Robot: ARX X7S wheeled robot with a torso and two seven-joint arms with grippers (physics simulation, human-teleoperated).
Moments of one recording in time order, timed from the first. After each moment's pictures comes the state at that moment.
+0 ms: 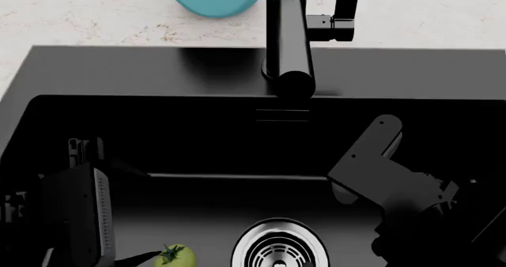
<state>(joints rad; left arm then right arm) -0.86 -0.63 0.70 0.07 -0.14 -0.53 0.87 1.34 0.85 -0.93 -0.30 0.89 1.53 -0.48</state>
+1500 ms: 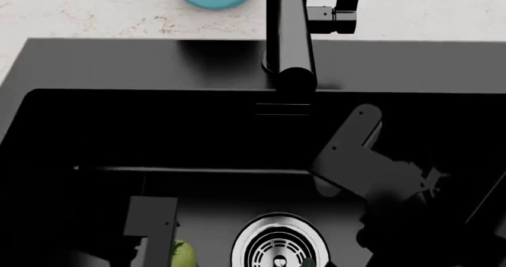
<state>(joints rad) -1.07 -0.41 1.09 -0.35 0.02 -0.49 1.06 1.51 0.85 -1.15 -0.24 1.08 1.40 -0.36</state>
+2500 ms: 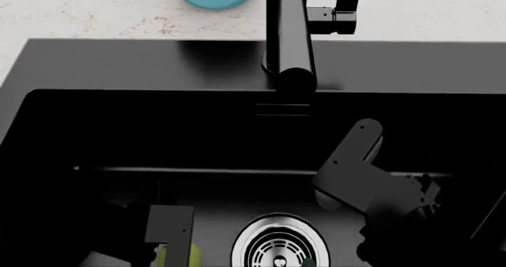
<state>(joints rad) -1.07 -0.27 1.14 -0.73 0.02 -0.22 0.93 1.47 0.87 -1.15 -0.26 1.12 1.37 -0.31</state>
